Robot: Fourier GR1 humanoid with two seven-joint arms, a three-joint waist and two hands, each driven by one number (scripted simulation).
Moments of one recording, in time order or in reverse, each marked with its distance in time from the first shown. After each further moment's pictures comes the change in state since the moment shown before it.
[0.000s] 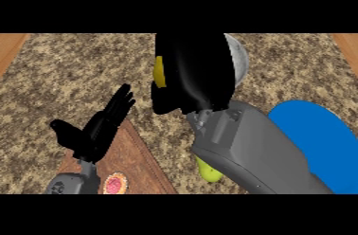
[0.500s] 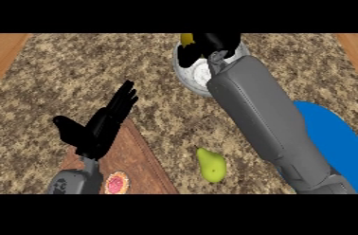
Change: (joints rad) left arm -0.026 -0.010 -0.008 -0.008 -0.005 0.010 0.022; right arm -0.088 -0.058 -0.153 0.474 0.064 -0.258 -0.297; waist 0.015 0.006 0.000
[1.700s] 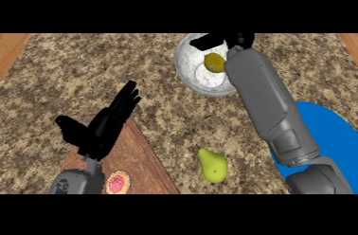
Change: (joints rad) left arm -0.002 -0.010 -0.008 -0.002 0.000 -0.001 0.006; right arm -0.084 0.042 -0.450 0.524 -0.302 -0.469 -0.498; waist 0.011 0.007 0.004
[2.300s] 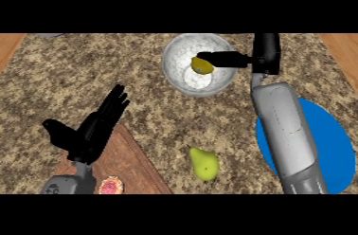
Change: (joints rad) left arm 0.043 0.024 0.045 -0.004 0.014 0.006 -0.003; right arm 0.357 0.031 0.050 -0.550 -0.386 0.120 -0.269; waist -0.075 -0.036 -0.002
